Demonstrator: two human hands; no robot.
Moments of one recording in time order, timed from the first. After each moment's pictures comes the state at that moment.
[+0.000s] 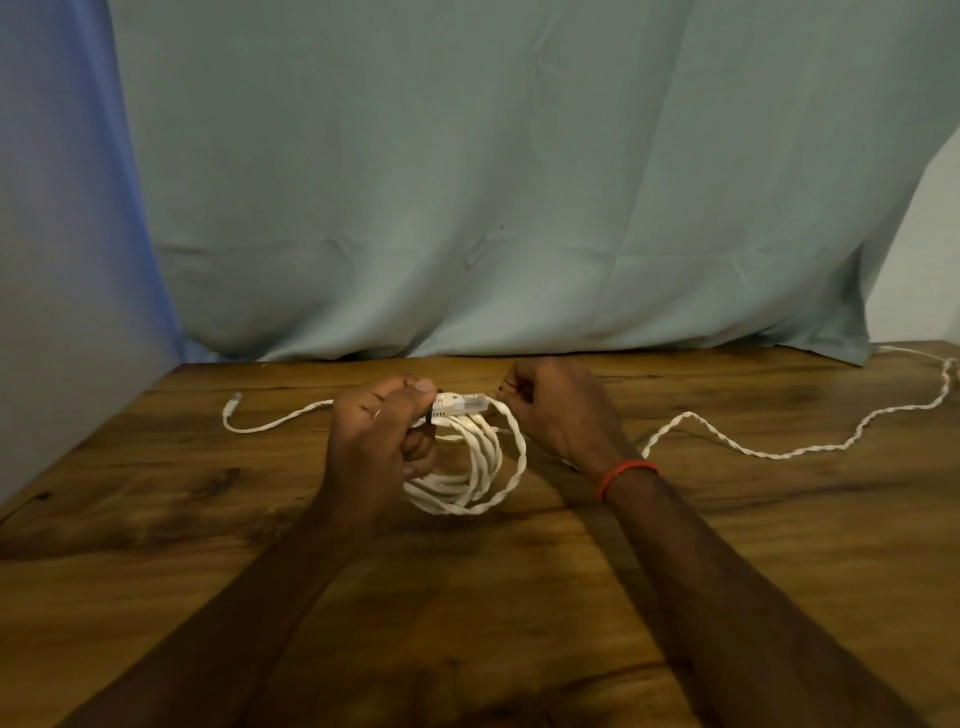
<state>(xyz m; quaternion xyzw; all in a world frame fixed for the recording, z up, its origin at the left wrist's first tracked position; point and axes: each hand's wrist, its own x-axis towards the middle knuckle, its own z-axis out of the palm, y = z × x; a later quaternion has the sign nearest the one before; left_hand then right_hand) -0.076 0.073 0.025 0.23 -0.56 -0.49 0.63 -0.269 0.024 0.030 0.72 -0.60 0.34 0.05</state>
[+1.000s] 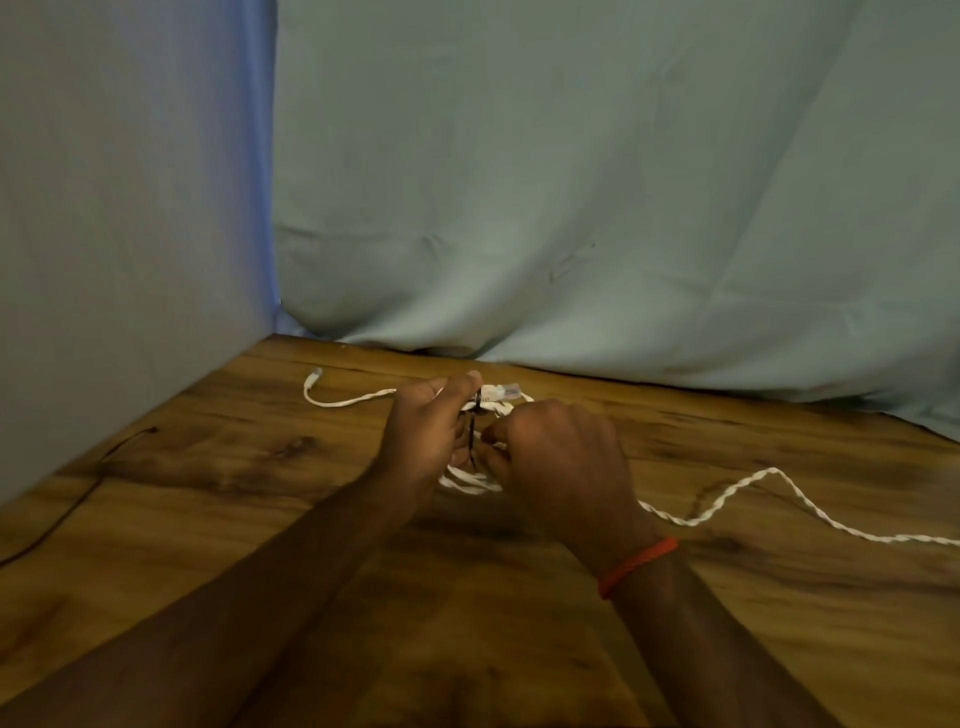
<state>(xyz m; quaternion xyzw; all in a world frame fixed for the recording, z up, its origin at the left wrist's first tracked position) -0.066 0.053 0.022 0.38 -0.46 -0.48 0.64 -0.196 0.078 0.036 0.81 -0.48 0.24 0.23</state>
